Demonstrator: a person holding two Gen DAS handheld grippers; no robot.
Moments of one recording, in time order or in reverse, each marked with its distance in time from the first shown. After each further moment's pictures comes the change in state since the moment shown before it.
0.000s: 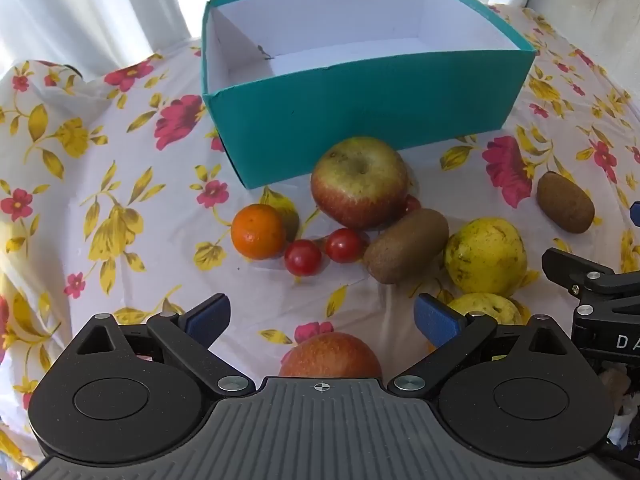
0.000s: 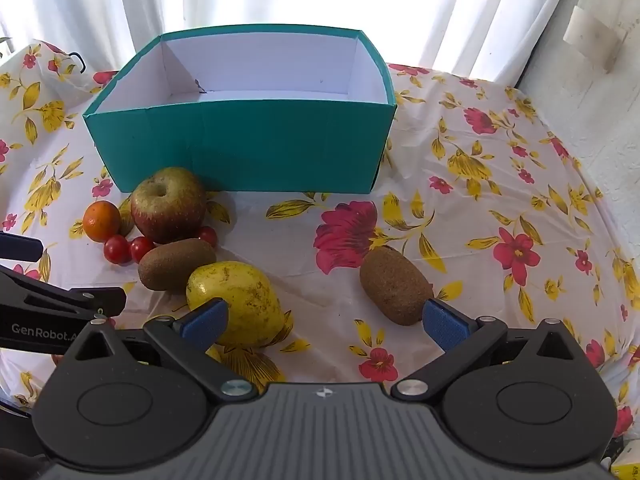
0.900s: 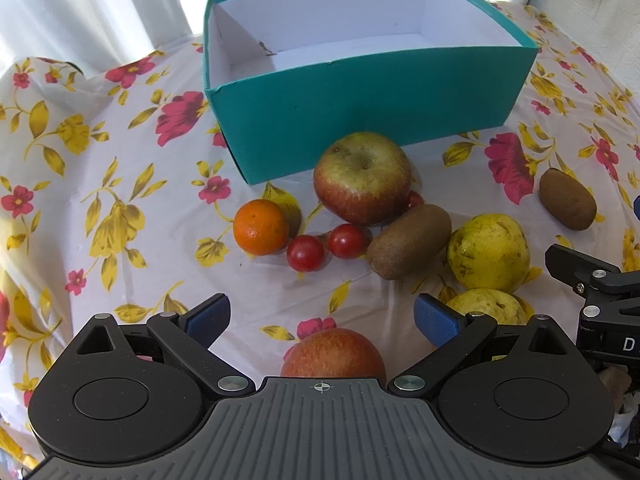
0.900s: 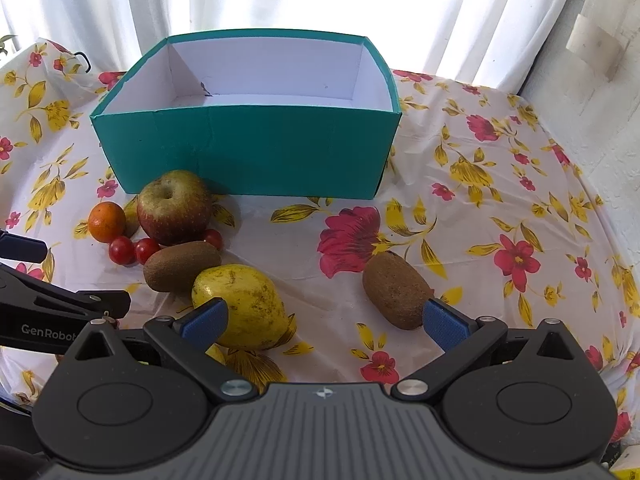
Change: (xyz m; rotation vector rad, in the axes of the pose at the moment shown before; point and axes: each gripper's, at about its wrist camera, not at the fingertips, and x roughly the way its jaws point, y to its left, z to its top) left arm 0.003 0.000 -0.004 -0.002 0.005 0.001; right arm -0.003 0.002 -0.001 -0.014 -0.011 0.006
